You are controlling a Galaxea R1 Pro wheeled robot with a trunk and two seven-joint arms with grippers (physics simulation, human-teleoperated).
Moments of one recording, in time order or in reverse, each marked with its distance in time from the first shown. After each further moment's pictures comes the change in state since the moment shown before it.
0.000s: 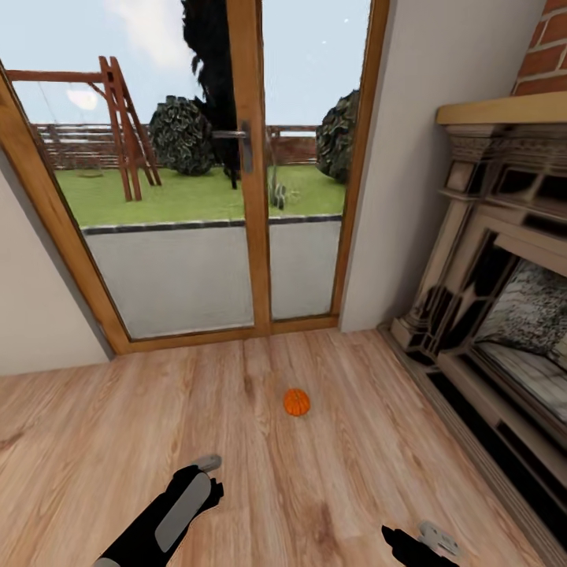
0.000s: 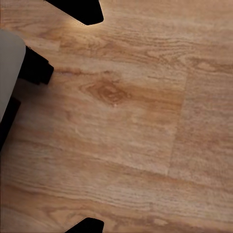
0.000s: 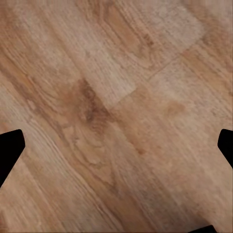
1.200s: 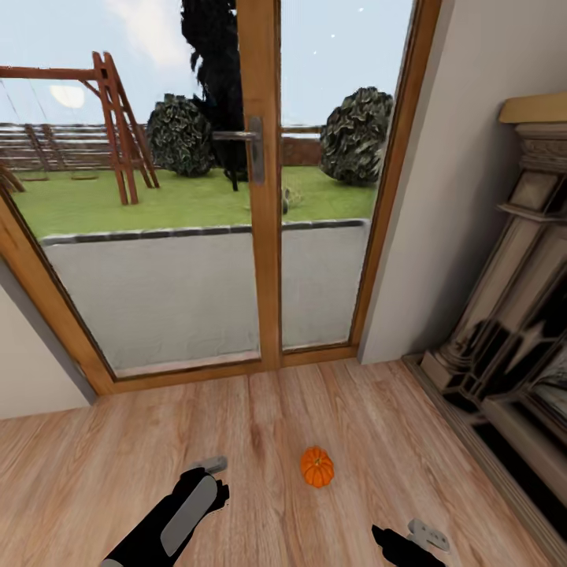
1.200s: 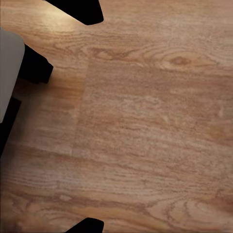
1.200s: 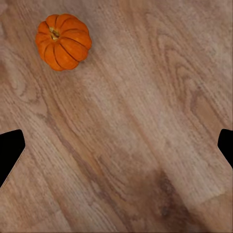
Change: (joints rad) left arm 0.000 -0.011 -0.040 0.000 0.000 -0.005 0.000; right arm 0.000 0.028 0.040 0.001 0.040 -0.045 -0.002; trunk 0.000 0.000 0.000
